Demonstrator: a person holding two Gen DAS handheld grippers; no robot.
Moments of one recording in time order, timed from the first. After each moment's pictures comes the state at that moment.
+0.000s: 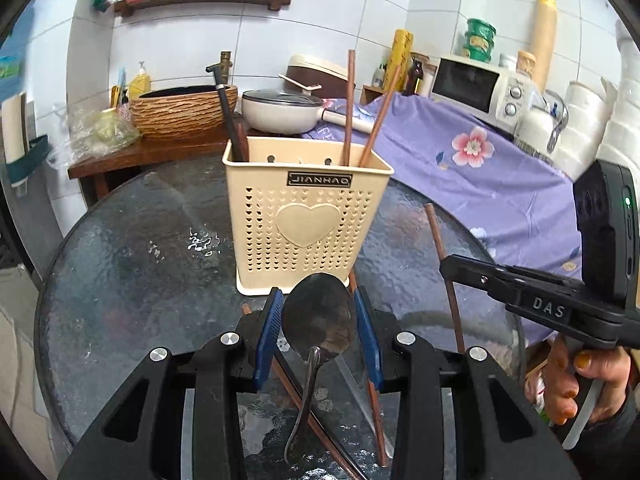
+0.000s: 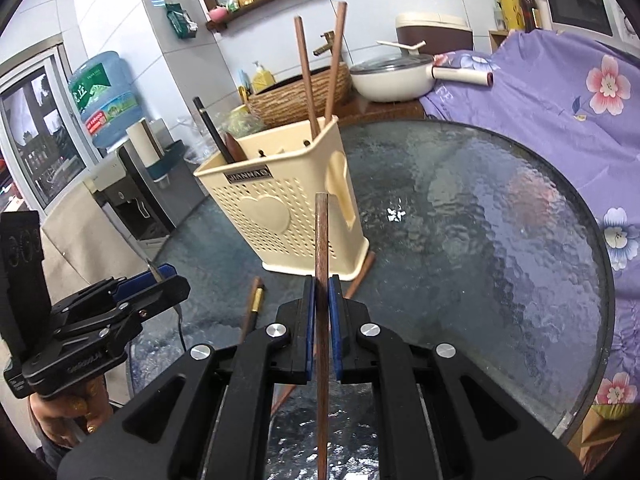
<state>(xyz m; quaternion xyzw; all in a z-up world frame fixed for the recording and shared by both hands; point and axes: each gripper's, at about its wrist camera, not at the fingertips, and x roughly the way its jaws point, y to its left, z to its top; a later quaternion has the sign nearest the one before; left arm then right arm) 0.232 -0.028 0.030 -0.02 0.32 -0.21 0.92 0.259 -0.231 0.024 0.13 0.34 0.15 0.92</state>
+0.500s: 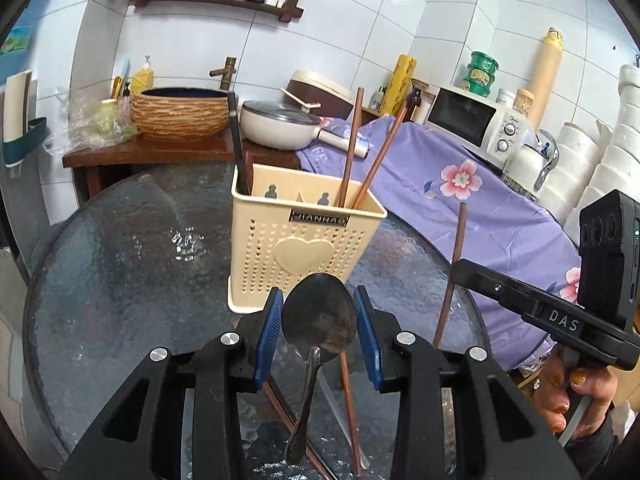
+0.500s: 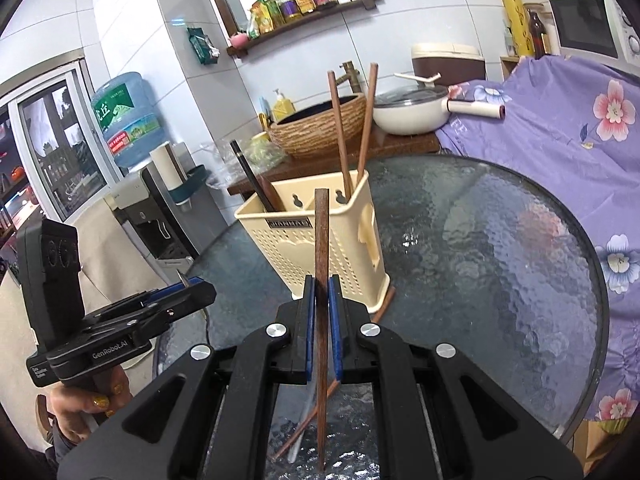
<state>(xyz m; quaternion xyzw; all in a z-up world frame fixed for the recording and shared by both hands) 0.236 -0.011 0.054 -0.08 0.30 -0.23 0.92 0.246 -0.228 0.066 0.13 0.29 0.18 0.93</state>
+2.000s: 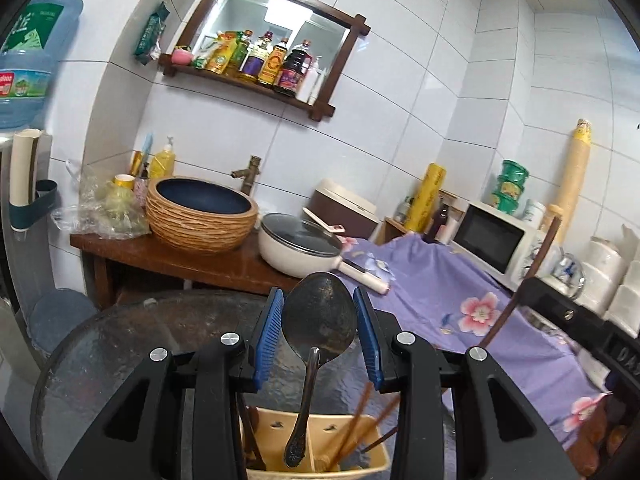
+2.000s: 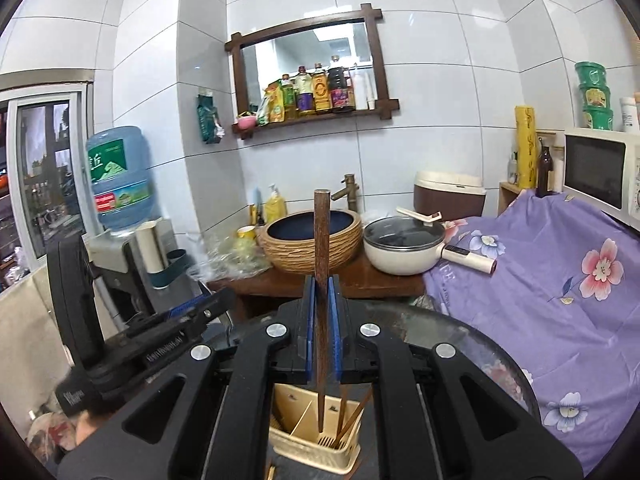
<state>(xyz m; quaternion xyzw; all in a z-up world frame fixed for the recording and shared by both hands) 0.353 -0.013 0.173 -0.15 0.16 -0.16 0.96 0.332 -0.205 0.233 0.05 0.15 0.12 0.98</state>
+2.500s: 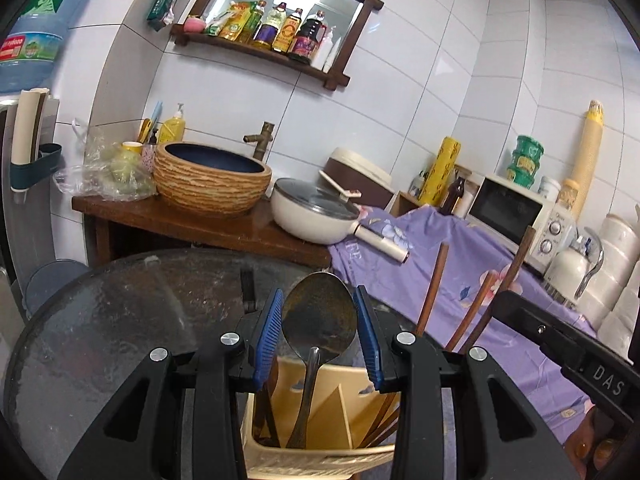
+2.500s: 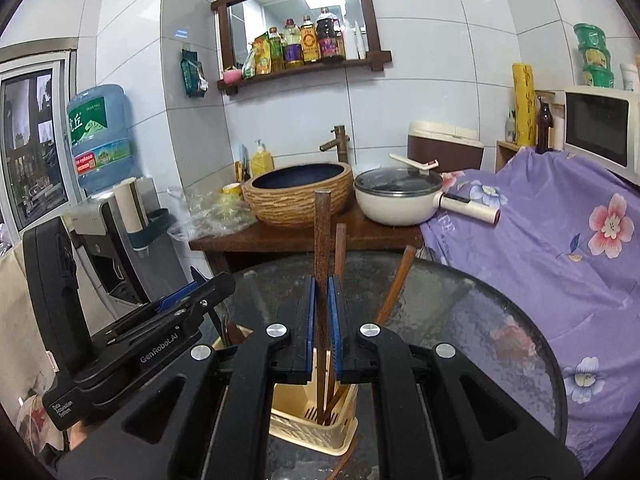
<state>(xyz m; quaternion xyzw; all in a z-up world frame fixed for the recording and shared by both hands) 0.359 -0.016 0.098 -0.15 0.20 -0.16 0.96 0.359 -0.195 0.139 0.05 0.22 0.11 0.97</state>
